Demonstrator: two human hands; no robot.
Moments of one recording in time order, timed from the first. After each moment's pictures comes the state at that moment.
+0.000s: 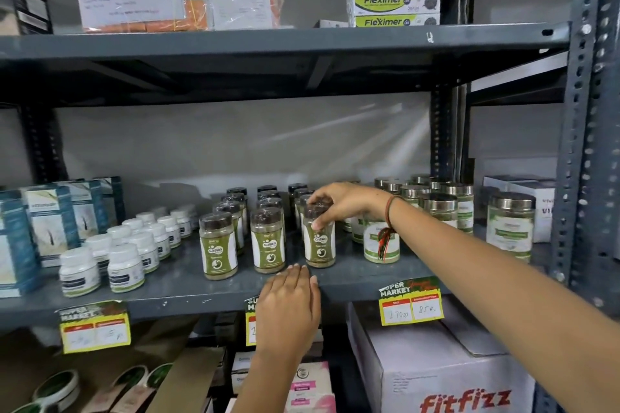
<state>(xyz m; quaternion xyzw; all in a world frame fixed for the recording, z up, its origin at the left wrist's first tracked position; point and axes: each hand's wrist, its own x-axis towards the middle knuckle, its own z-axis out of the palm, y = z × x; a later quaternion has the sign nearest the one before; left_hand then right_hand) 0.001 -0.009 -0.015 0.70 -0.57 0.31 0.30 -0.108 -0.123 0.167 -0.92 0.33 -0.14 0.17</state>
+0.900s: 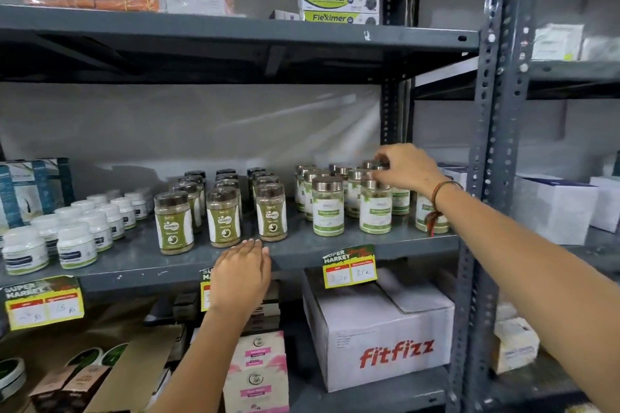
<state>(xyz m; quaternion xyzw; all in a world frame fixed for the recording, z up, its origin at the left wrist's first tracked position) 0.001 -0.006 -0.007 0.72 -0.58 0.26 0.28 -0.281 -0.124 0.171 -0.81 0.51 -0.28 -0.08</state>
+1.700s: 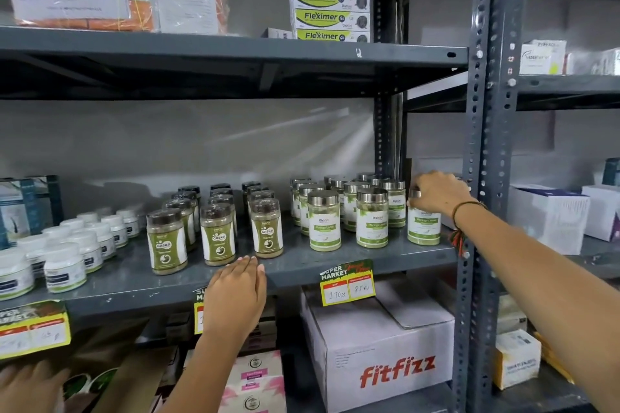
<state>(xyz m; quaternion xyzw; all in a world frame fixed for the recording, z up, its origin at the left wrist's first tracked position) 0.003 -0.009 -0.011 0.72 -0.58 0.26 0.29 -0.336 -0.159 0.150 -0.74 0.63 -0.17 -0.14</state>
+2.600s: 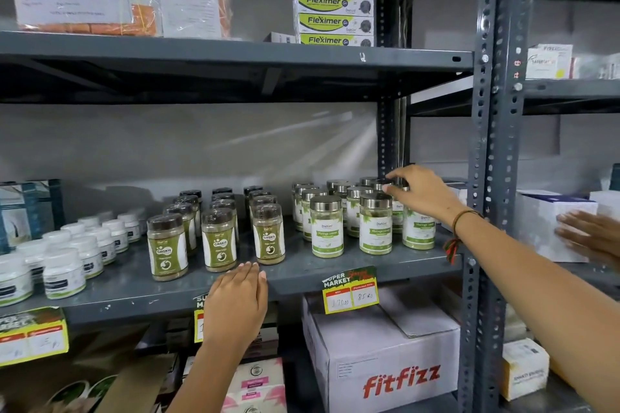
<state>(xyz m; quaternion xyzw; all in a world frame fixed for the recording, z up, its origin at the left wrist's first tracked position) 0.002 -0.008 -0.012 0.71 -0.58 0.28 0.29 -0.316 -0.168 0.150 -0.81 0.47 -0.34 -0.07</state>
